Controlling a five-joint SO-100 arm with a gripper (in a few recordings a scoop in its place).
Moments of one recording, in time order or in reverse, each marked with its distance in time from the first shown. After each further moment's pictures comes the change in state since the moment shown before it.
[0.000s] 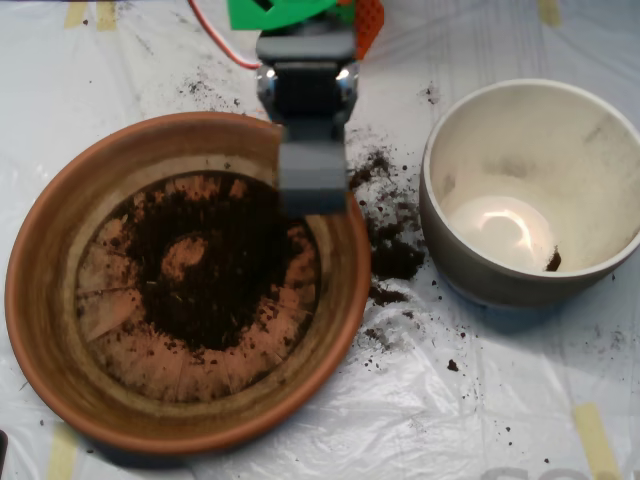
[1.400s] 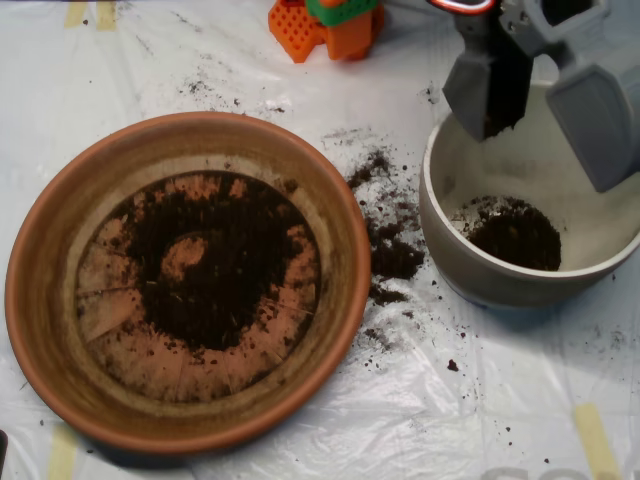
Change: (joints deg) arm -26.8 -3.2 -9.4 4.9 -6.2
